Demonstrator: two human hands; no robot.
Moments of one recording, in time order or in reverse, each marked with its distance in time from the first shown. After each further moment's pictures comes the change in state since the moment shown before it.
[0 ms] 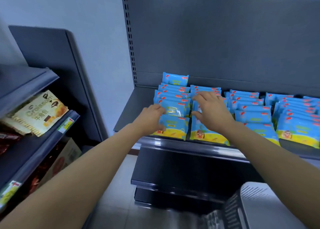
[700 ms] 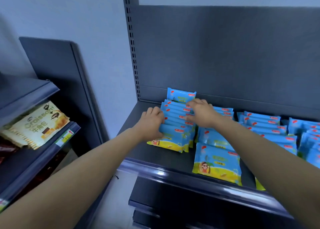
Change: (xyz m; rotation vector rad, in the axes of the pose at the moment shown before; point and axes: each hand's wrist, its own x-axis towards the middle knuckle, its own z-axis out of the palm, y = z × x) left_hand 0.072 -0.027 -0.004 0.121 0.052 -0.047; right_hand 0.127 0.040 0.052 0.182 -0.302 0.016
